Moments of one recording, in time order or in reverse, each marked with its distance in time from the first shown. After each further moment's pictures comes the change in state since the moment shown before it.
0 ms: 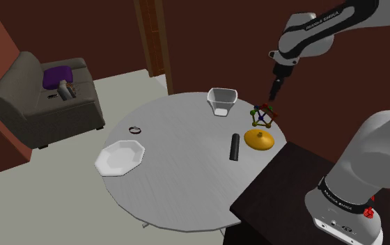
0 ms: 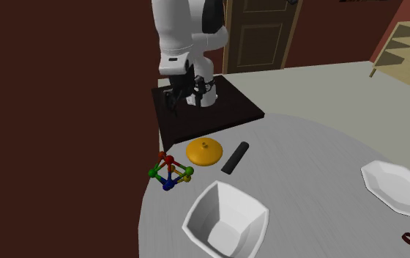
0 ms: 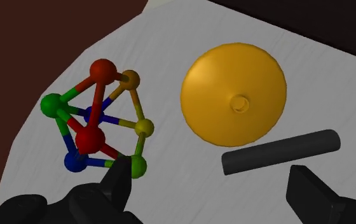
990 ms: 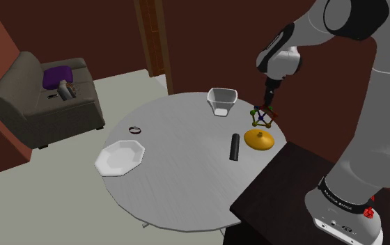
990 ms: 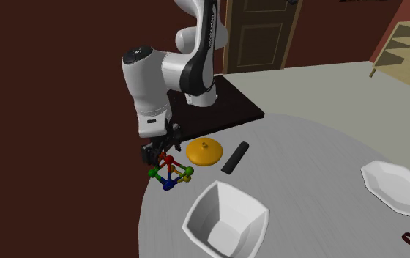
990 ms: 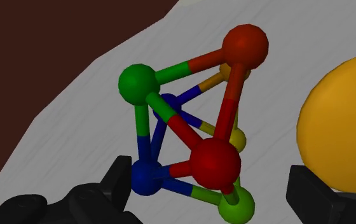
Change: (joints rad) arm -0.015 0.606 -0.086 0.270 0.520 0.210 -0.702
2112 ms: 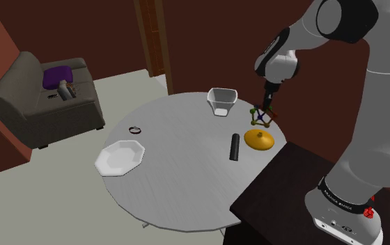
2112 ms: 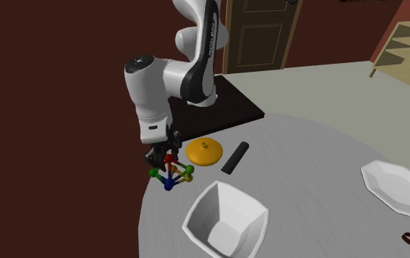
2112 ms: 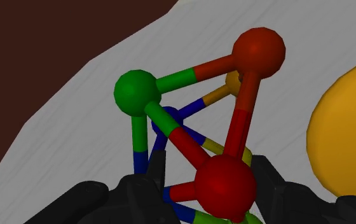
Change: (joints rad) arm -0.020 0.046 0.026 0.000 0.051 0.033 -0.038
